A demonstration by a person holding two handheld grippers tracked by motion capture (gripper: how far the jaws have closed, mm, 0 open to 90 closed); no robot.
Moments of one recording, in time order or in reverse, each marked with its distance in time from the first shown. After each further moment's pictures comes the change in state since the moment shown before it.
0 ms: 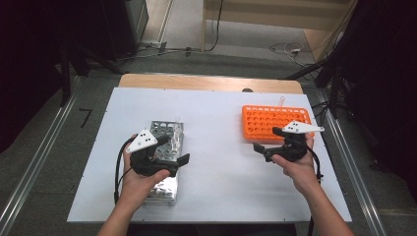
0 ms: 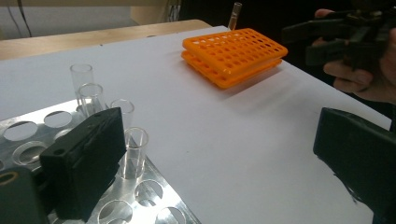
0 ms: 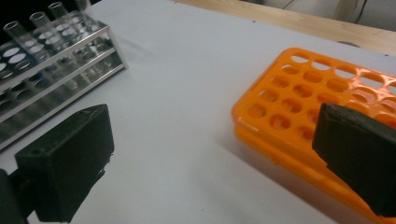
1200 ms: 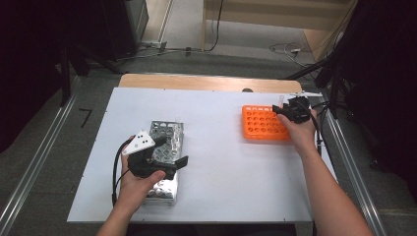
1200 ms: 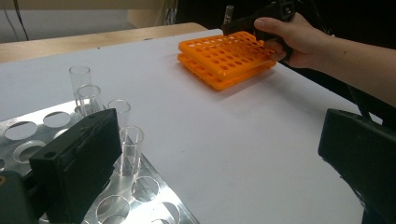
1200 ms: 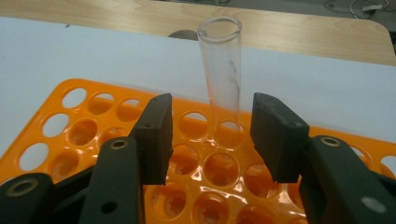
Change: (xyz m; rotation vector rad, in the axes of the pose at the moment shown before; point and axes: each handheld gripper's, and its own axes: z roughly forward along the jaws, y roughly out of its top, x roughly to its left) left arm -0.001 -0.001 -0.006 -0.013 -0.004 -0.002; right arm -0.121 0.031 0.066 0.098 -0.381 0.216
